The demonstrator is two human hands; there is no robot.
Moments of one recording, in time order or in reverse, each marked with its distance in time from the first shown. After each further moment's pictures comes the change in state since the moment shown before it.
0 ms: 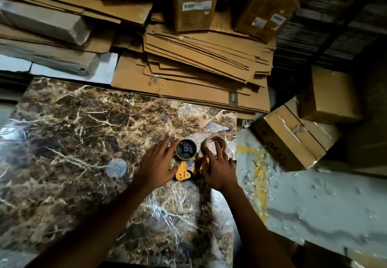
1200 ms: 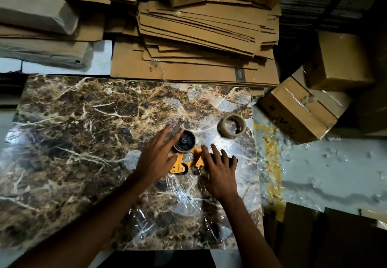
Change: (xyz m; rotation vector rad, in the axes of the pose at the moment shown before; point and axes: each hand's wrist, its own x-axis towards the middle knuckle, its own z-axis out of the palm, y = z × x) left_hand -0.020 -0.077 0.006 -0.088 0.077 0.096; right_hand -0.041 -0.082 0.068 -0.005 0.037 0.071
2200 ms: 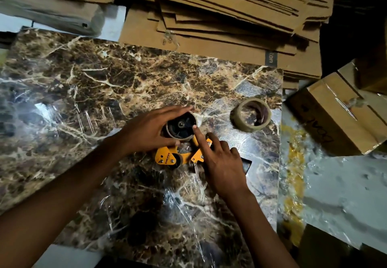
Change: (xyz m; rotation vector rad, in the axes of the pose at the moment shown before) left_hand 0.042 -0.014 0.015 -0.105 -0.141 0.098; right_hand 0.047 0.031 0.035 -0.040 0.154 -0.359
